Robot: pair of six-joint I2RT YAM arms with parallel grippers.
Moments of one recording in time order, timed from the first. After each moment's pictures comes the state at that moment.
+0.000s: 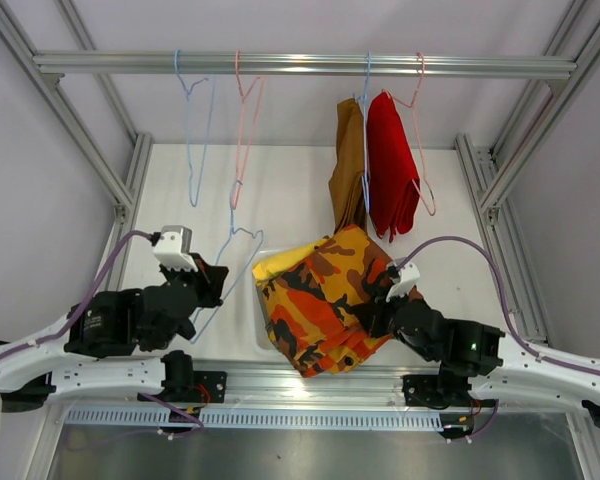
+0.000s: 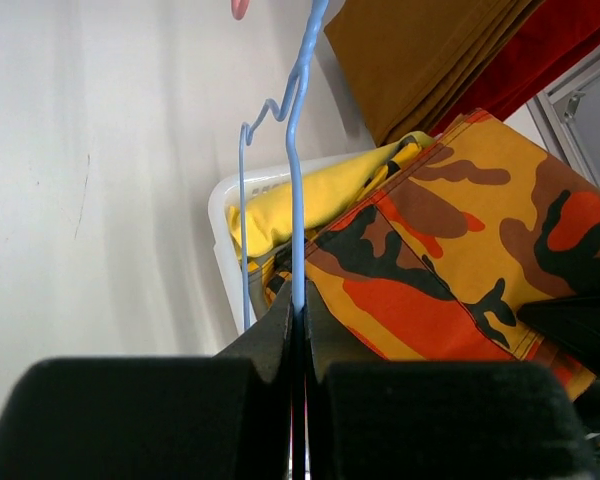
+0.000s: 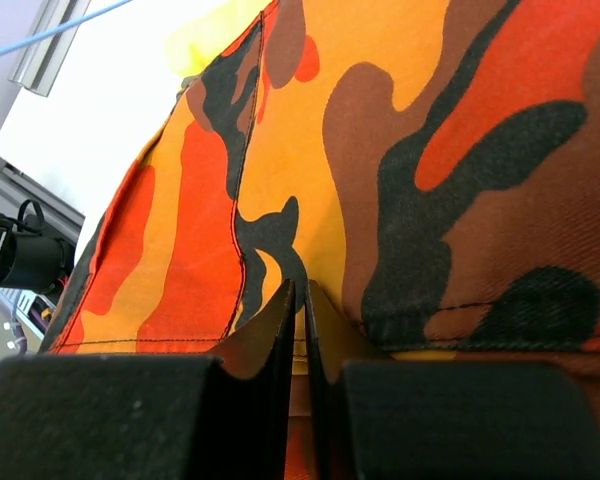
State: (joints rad) left arm -1.34 0.65 1.06 -0.98 -0.94 -0.83; right arm 1.27 0.62 0.54 -0.37 0.52 0.73
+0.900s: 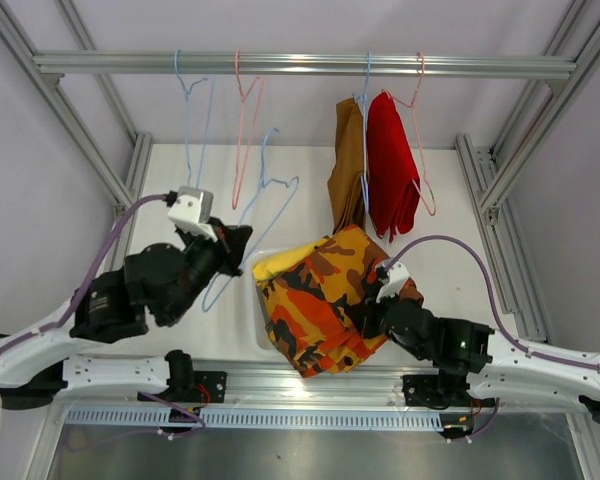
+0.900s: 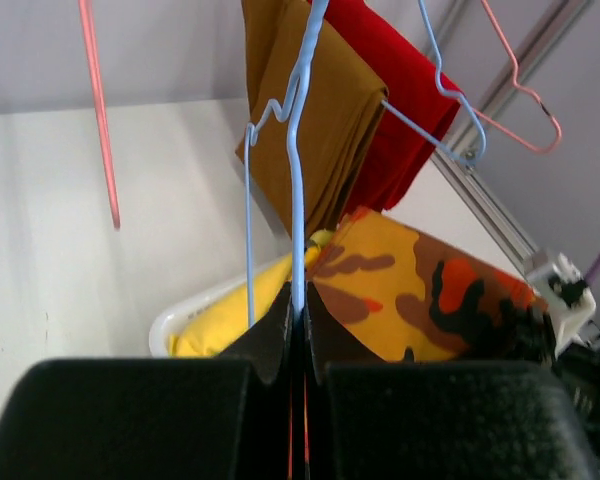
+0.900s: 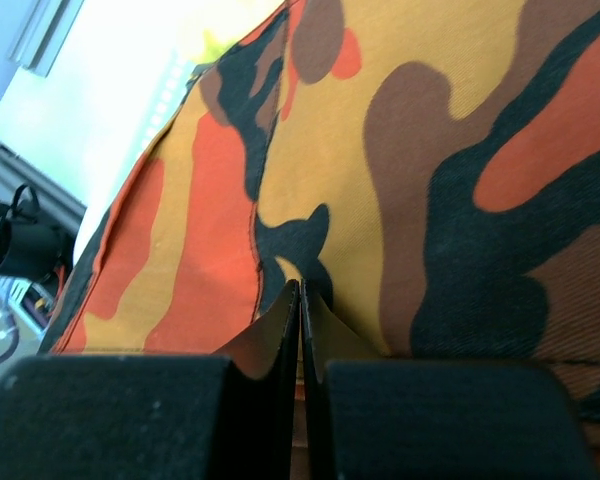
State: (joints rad) left arm -1.32 0.80 1.26 -0.65 -0.83 -0.40; right arm 1.28 0.69 0.55 -0.32 0.51 0.70
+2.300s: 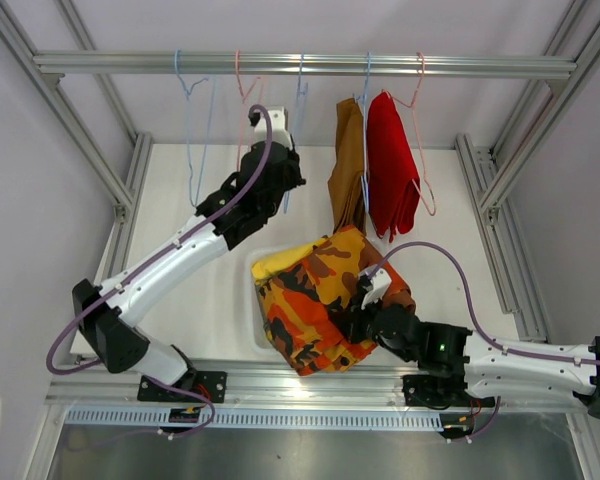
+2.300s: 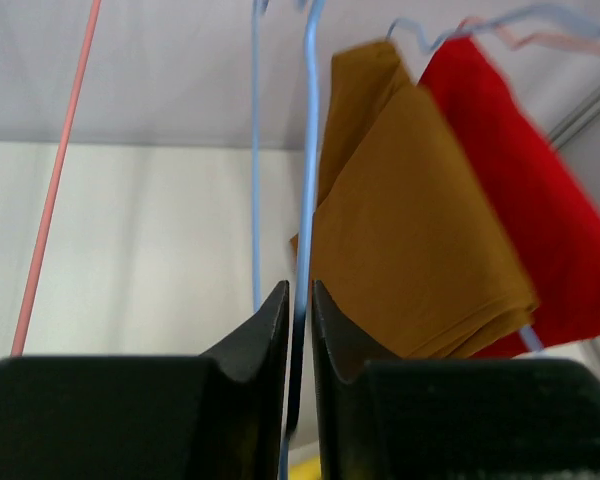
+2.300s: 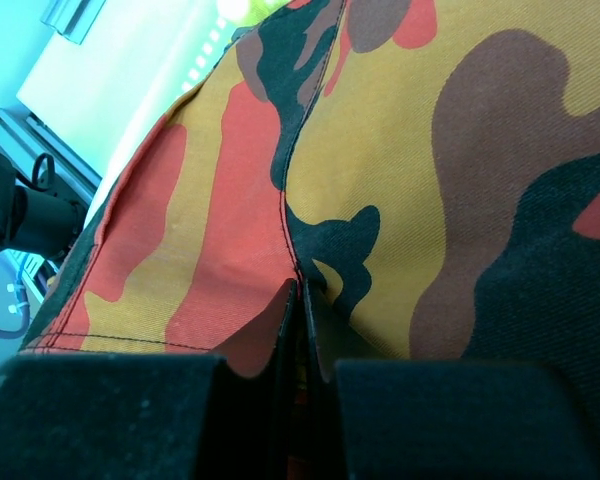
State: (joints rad) left arm -0.76 1.50 1.54 -0.25 -0.55 -0.34; right arm 1.29 0.80 0.43 -0.04 0.42 0.66
